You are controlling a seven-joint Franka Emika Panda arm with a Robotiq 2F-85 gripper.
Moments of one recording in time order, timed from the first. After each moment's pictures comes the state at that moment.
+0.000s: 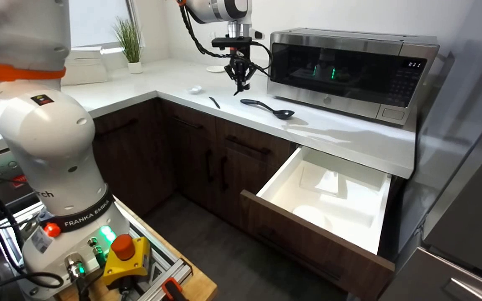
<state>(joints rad) 0.04 0.29 0.02 -1.75 -0.14 1.93 -0.10</state>
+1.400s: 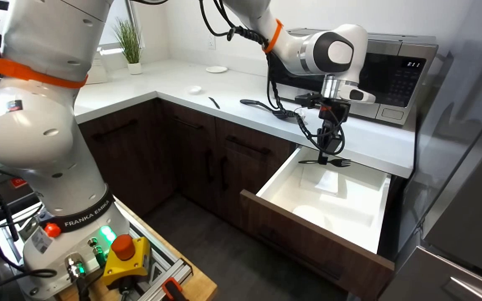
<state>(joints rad) -0.28 0.54 -0.33 -1.67 -0.13 1.95 0.44</state>
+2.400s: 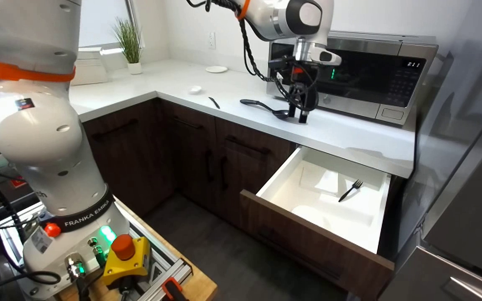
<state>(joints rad) -0.16 0.35 -0.25 -1.74 -0.11 1.87 0.40</state>
